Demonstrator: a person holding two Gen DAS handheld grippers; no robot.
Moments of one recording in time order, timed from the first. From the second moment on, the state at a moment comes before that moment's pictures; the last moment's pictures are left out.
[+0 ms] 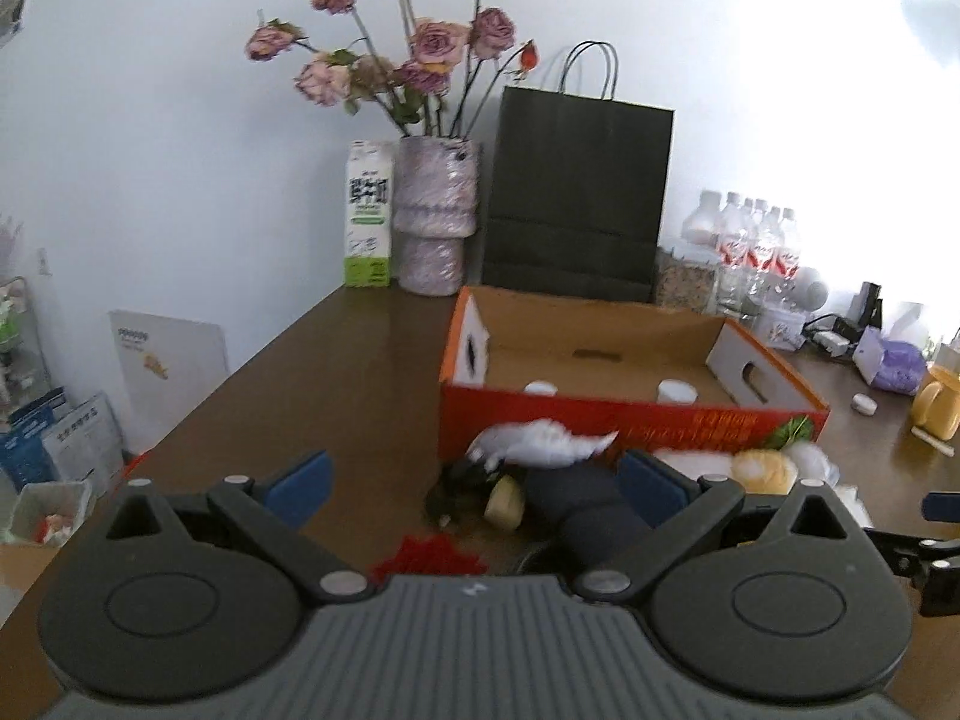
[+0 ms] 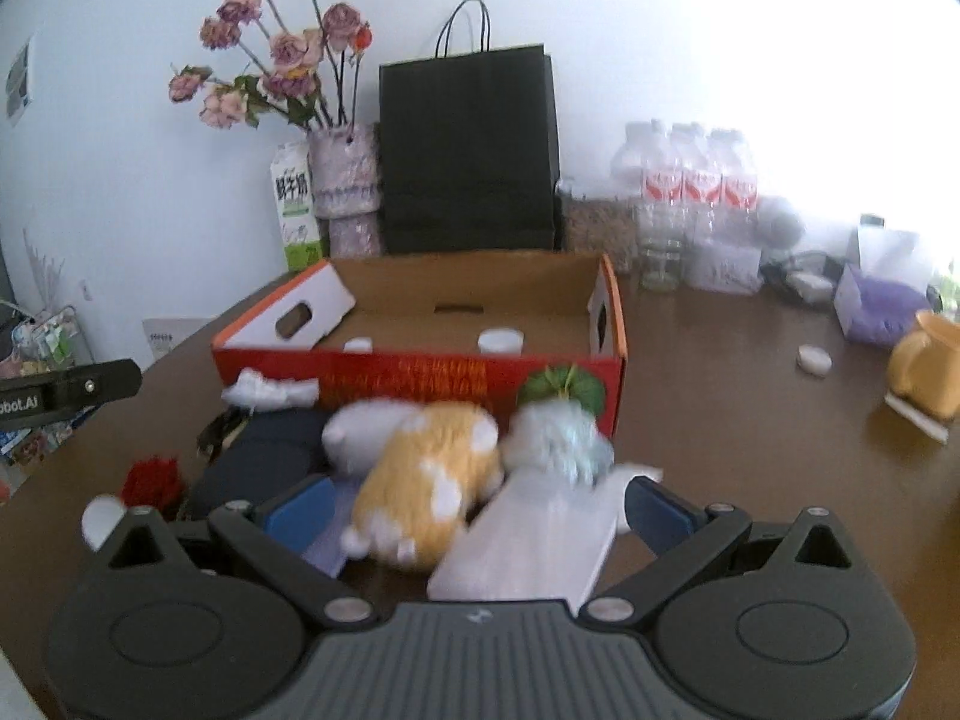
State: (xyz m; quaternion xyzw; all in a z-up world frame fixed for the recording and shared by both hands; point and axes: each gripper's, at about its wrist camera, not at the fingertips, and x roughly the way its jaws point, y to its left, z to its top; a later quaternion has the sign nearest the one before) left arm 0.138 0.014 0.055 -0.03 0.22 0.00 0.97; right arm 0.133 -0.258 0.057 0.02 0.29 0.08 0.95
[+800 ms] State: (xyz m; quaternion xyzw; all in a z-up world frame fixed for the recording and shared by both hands) left arm 0.104 0.043 0.009 -0.01 0.27 0.04 0.96; right arm 0.101 -0.251 0.019 0.01 0.33 0.04 0.94
